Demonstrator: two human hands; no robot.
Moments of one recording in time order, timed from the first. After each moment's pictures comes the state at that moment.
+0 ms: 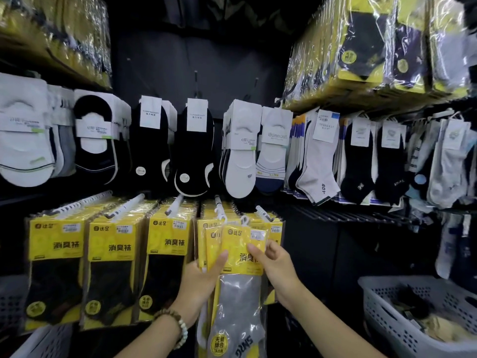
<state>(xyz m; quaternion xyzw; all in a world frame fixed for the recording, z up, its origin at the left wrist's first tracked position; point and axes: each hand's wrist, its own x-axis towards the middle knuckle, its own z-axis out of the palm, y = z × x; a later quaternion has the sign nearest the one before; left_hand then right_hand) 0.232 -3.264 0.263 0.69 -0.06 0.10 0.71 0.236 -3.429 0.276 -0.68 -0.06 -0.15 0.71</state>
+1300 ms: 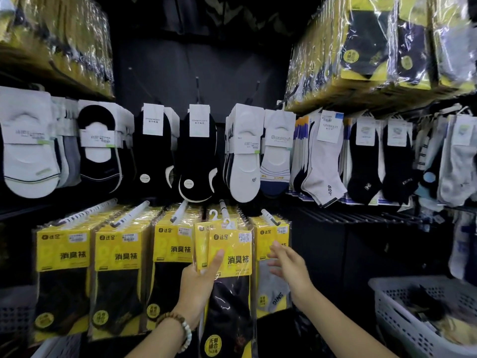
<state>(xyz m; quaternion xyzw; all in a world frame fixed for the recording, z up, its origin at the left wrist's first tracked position) 0.243 -3.252 0.266 0.70 -0.02 0.13 0.70 0.268 -3.452 0.263 -0.68 0.03 -0.18 0.71</state>
